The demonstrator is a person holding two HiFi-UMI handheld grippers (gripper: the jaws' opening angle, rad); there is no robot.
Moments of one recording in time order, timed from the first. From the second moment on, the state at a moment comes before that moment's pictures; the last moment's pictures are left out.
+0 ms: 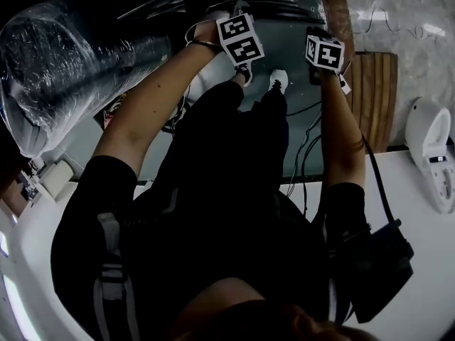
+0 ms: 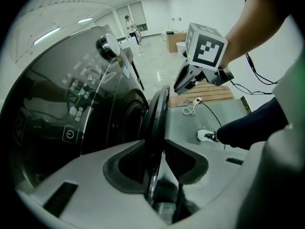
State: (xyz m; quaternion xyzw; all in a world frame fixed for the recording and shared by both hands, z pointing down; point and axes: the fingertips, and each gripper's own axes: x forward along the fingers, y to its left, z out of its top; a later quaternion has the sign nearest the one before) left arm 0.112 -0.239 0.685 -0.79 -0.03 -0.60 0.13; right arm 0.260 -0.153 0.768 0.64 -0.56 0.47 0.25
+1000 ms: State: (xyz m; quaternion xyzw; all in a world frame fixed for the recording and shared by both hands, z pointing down) left arm 0.122 -0.287 0.680 -0.81 0.08 -0.58 0.06; right arm 0.299 -0.243 0.779 0.66 -0.56 0.47 0.17
